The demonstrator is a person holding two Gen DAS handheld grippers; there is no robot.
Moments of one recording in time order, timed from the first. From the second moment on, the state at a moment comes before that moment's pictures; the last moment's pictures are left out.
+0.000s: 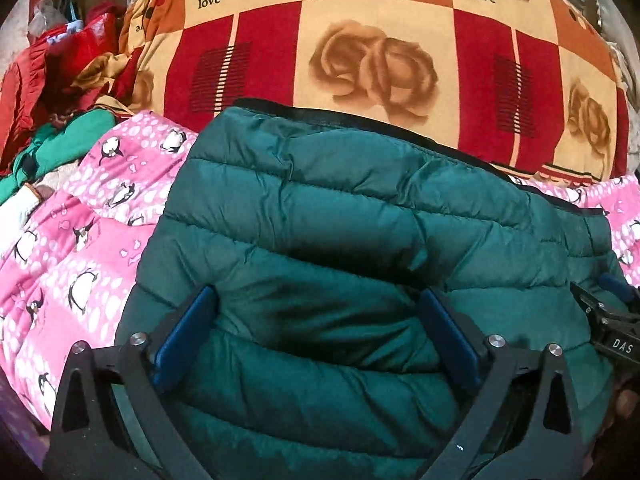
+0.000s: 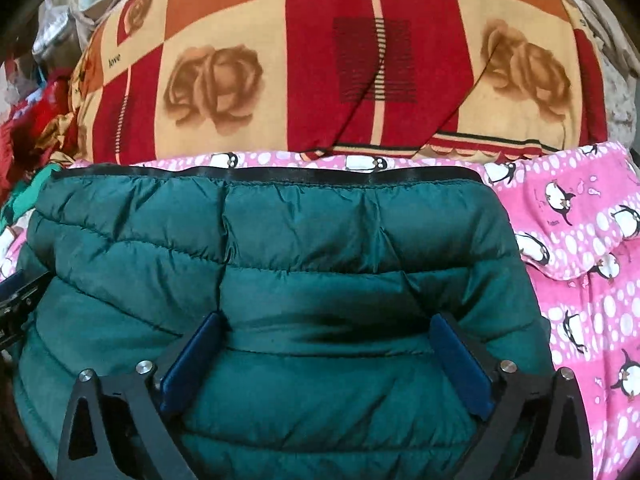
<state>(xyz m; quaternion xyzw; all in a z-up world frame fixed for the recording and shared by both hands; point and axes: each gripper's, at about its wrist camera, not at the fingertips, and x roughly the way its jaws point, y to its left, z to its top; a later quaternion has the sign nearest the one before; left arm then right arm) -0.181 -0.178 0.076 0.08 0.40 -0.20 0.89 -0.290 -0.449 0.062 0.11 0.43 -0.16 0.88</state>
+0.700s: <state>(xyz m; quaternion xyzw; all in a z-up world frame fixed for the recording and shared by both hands) -0.238 -0.149 0.113 0.07 0.35 -0.20 0.91 -0.363 -0.387 0.124 0.14 0.37 -0.18 0.90</state>
